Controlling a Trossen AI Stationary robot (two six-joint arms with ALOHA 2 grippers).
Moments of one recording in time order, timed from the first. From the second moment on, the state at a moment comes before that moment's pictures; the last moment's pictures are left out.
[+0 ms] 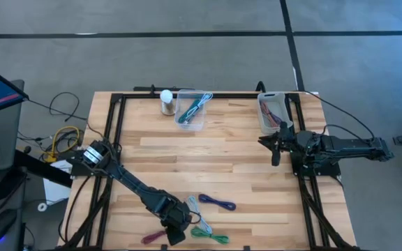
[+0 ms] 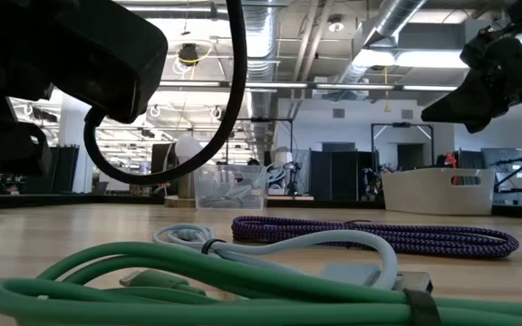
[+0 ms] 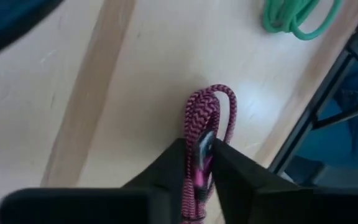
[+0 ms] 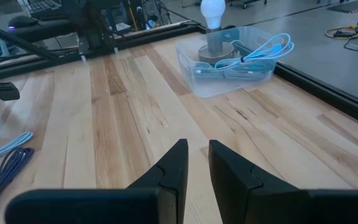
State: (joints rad) left arm -0.64 1.84 1.26 -0.49 0.23 -1.05; right arm 0.01 0.19 0.16 -0.28 0.34 0.21
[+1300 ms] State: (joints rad) left arm -0.35 1.42 1.26 -0.54 0.00 -0.66; right arm 0.01 0.19 0.16 -0.32 0.34 0.21
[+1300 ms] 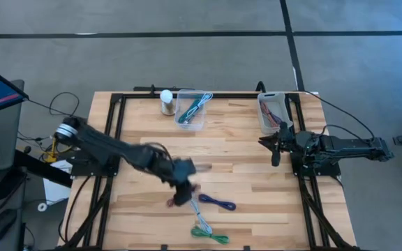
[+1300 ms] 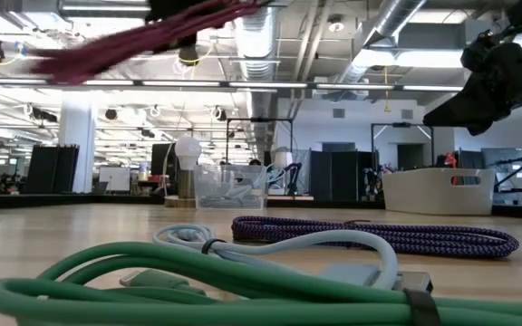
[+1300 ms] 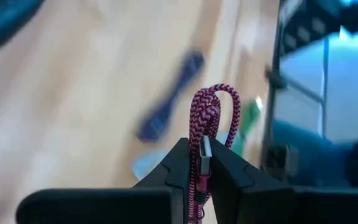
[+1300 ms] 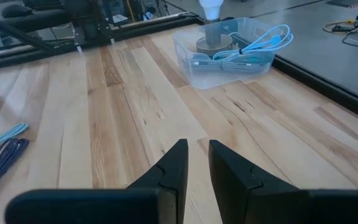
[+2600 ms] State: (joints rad) left arm 0.36 1.43 1.26 -0.12 -0.42 -0.12; right arm 0.01 0.19 0.16 -0.31 0.34 0.21
